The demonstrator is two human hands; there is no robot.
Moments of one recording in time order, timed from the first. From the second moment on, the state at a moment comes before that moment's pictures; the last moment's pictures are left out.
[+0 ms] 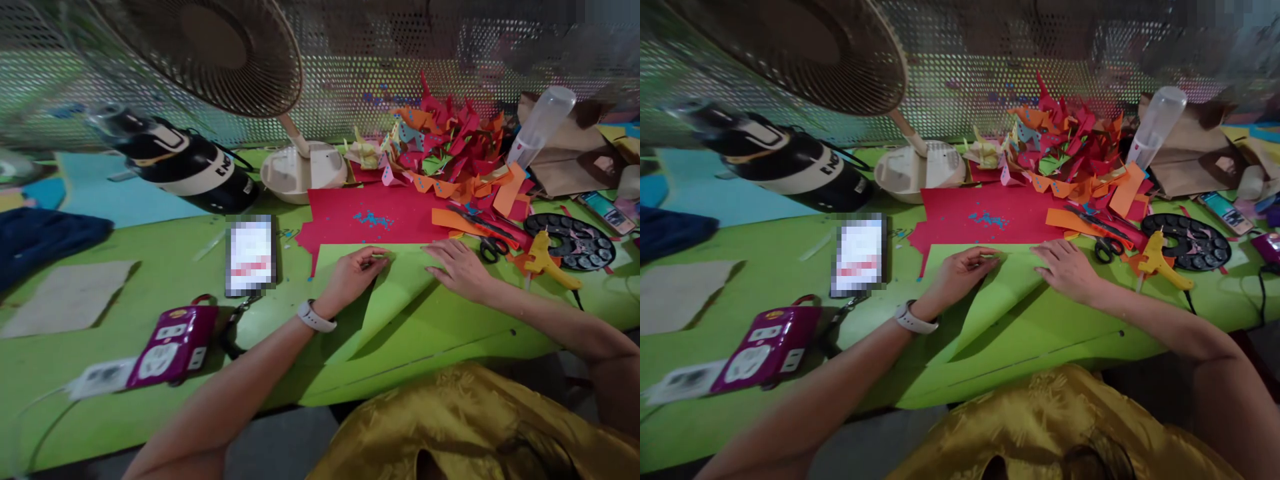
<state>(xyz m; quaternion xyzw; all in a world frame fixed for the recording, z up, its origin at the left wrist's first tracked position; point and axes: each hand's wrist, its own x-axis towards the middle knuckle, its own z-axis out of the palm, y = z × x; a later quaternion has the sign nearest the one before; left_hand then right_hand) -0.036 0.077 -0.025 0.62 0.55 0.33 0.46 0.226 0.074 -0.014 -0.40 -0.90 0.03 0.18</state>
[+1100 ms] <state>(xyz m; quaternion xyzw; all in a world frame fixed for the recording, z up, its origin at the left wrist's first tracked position) -0.051 0.075 -0.024 0.57 0.63 0.36 0.38 0.224 0.050 -0.018 -0.29 -0.95 0.06 0.05</state>
